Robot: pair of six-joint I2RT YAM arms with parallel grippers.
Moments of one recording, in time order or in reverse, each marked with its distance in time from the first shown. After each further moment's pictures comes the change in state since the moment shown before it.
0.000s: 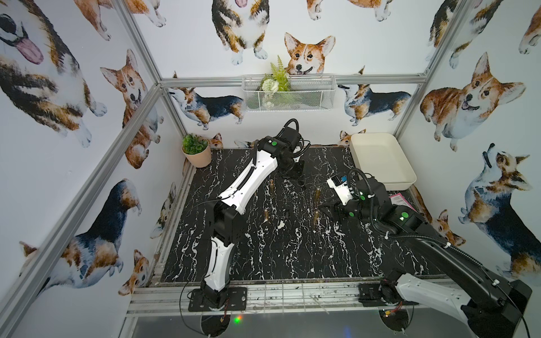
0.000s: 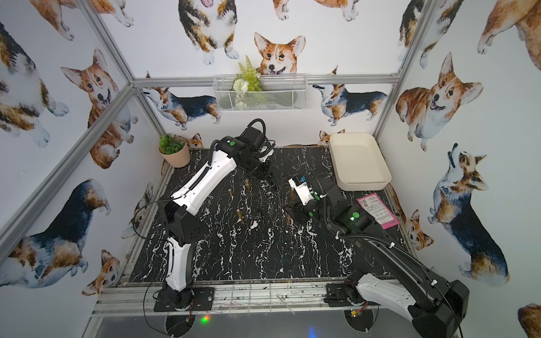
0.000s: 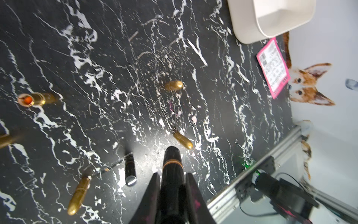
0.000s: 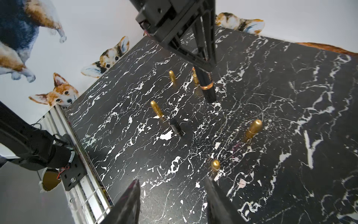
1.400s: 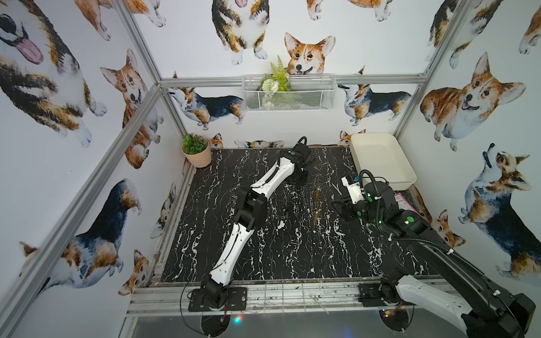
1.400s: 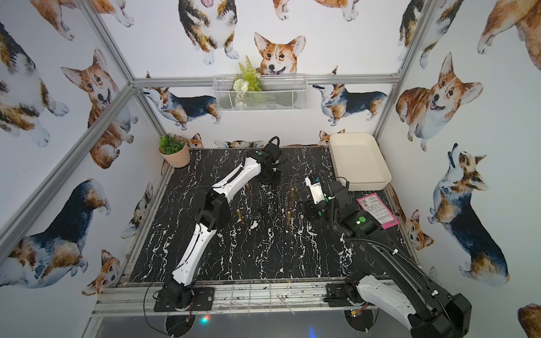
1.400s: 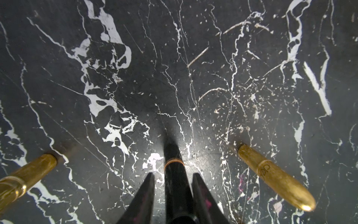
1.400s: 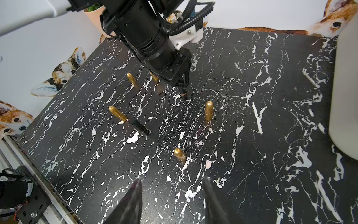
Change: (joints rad) left arm 0.001 0.468 0.229 0.094 -0.288 -0.005; right arm -0.129 -0.092 -0.107 0.001 0.116 0.066
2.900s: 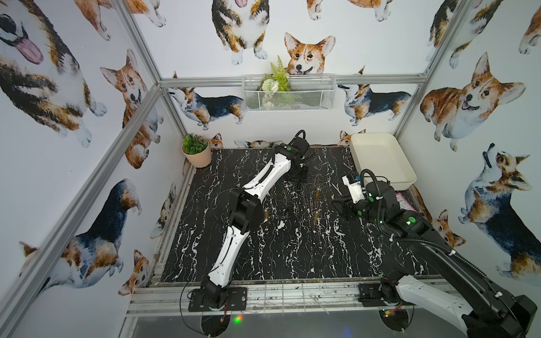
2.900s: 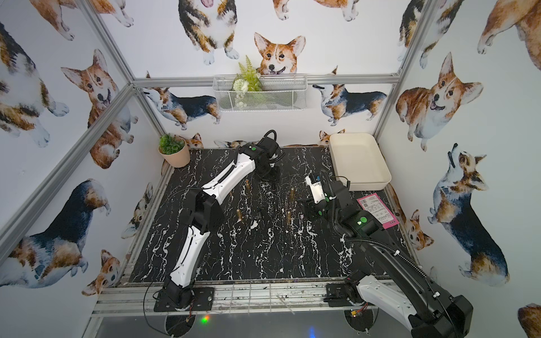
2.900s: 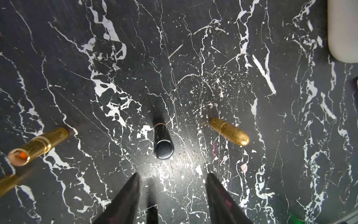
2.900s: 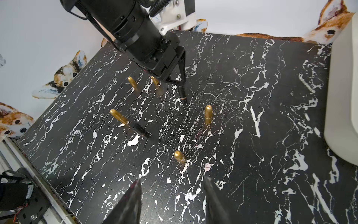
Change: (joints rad) left arm -0.005 -0.116 -0.036 -0.040 0.069 -0.002; right arm 0.000 -0.009 0.011 -0.002 0.008 -0.003
